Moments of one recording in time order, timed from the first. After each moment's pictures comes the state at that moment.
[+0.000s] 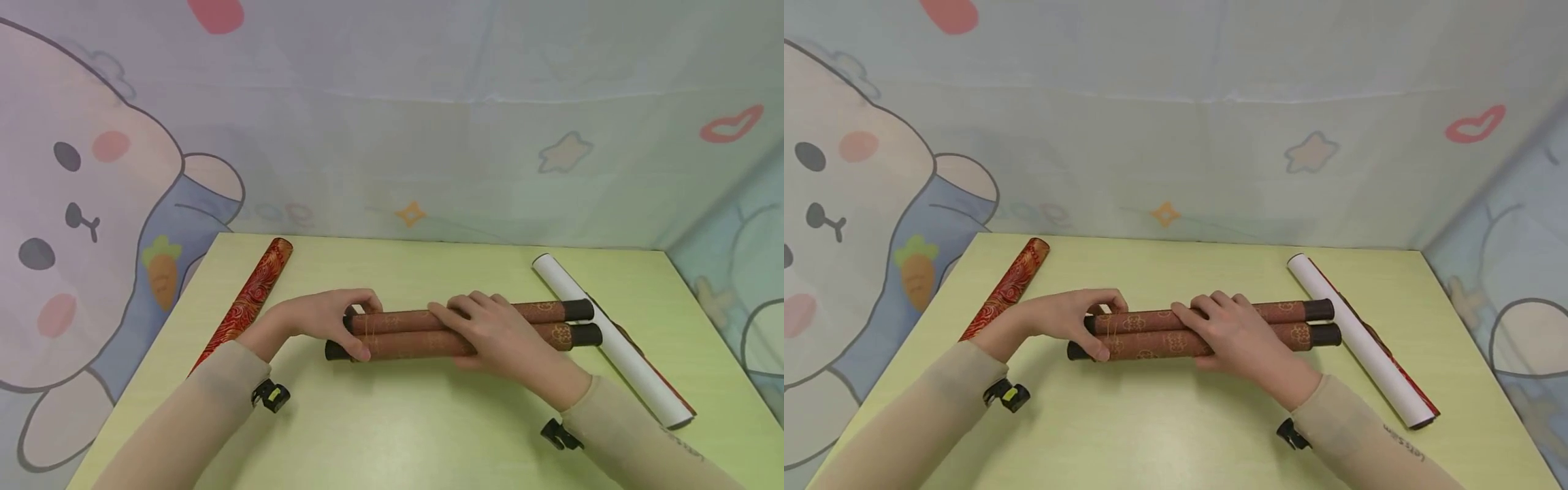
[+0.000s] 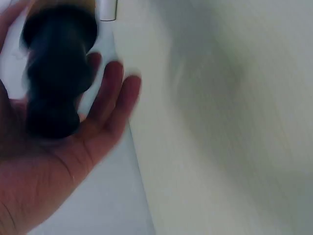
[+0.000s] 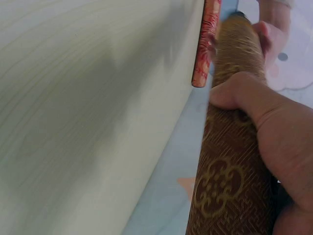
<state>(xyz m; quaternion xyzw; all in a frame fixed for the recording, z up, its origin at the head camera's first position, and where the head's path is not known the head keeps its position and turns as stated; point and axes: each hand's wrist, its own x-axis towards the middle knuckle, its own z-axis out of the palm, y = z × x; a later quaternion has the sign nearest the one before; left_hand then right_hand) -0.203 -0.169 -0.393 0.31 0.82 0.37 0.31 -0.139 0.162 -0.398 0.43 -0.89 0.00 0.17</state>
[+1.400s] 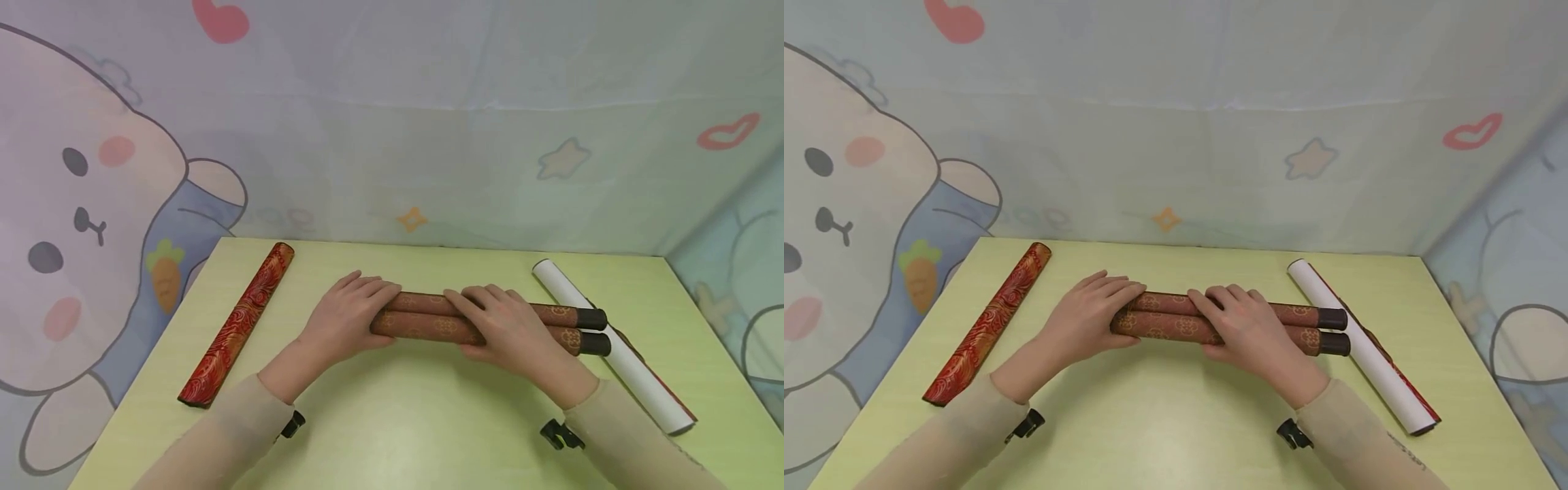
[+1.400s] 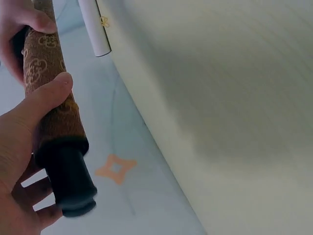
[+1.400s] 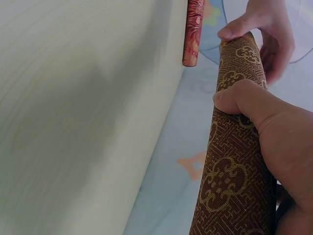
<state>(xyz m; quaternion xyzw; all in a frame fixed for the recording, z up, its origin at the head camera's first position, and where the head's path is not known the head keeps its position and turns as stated) -0.164 -0.132 -0.389 0.37 0.91 0.05 -0.16 -0.146 0.171 -0.394 0.37 -0.91 0.02 0.20</state>
